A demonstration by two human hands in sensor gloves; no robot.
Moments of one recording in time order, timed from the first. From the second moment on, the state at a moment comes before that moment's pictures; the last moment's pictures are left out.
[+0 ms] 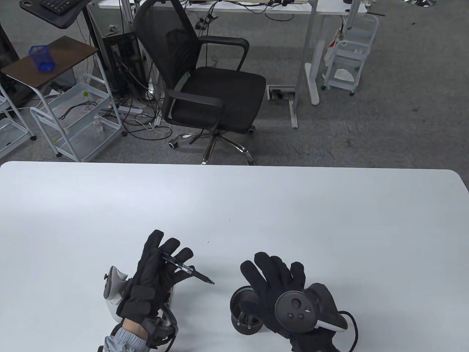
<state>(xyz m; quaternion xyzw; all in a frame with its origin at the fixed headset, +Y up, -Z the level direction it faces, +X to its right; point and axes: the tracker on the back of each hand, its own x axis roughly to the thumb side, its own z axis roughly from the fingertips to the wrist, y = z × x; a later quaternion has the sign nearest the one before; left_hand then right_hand) -0.234 -0.759 -0.266 -0.08 -0.15 0.88 0.44 0.100 -0.639 -0.207 0.32 0.04 0.93 0.20</state>
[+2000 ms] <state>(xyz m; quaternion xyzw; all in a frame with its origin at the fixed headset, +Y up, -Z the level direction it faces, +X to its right) -0.226 -0.748 -0.251 -0.12 -0.16 0.87 0.44 0.099 -0.640 -0.205 0.32 0.04 0.93 0.20</state>
